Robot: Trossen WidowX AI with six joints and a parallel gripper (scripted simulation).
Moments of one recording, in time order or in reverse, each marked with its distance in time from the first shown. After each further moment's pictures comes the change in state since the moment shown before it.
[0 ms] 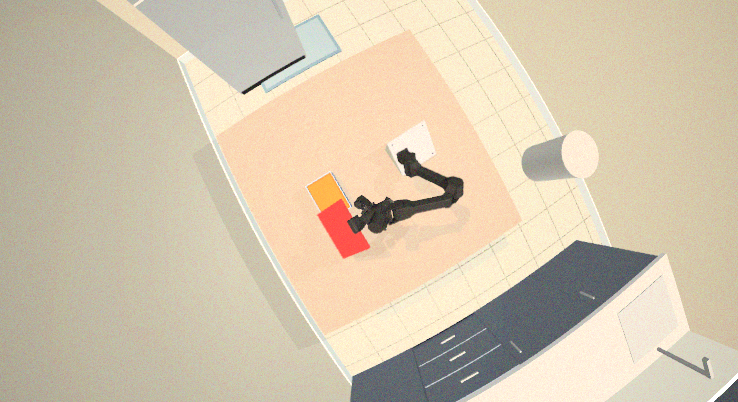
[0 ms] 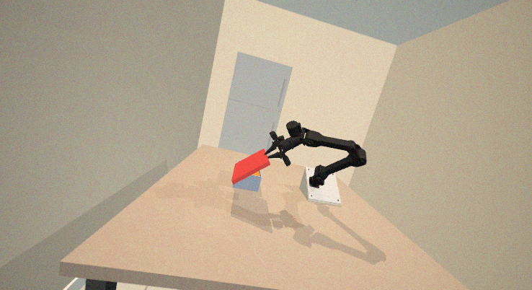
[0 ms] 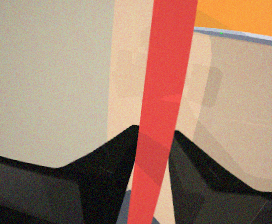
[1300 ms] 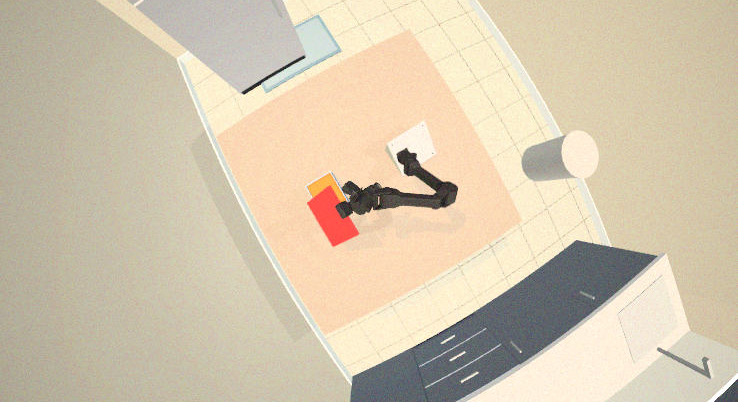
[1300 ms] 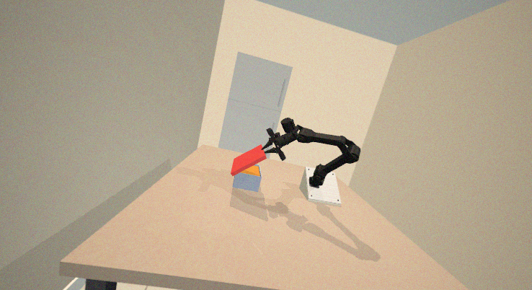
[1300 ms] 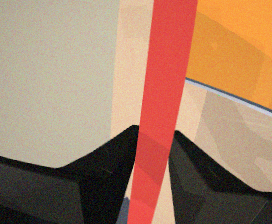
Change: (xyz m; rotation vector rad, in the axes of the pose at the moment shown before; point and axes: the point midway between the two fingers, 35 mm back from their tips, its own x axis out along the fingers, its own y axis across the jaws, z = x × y) arm 0.006 0.011 0.075 -0.008 0.002 0.010
